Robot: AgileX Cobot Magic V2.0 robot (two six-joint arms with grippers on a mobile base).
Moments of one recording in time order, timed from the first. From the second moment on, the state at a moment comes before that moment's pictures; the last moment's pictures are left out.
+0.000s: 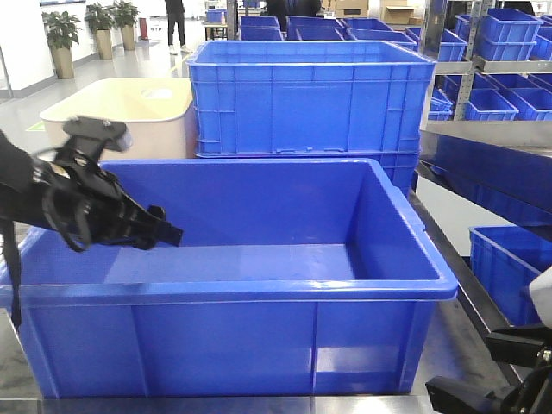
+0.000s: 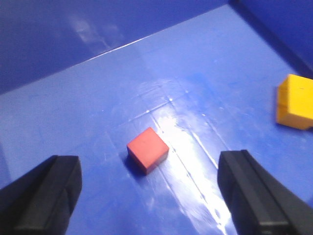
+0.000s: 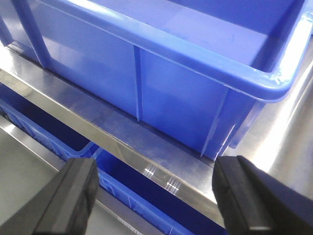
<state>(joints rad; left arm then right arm) -0.22 1.62 -1.61 -0.33 0.82 0.37 0.28 0.86 -0.87 0.36 0.71 -0.46</state>
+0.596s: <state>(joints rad) -0.22 0.96 -1.21 -0.33 0.92 0.34 0.28 0.86 -0.87 0.36 0.71 -0.46</state>
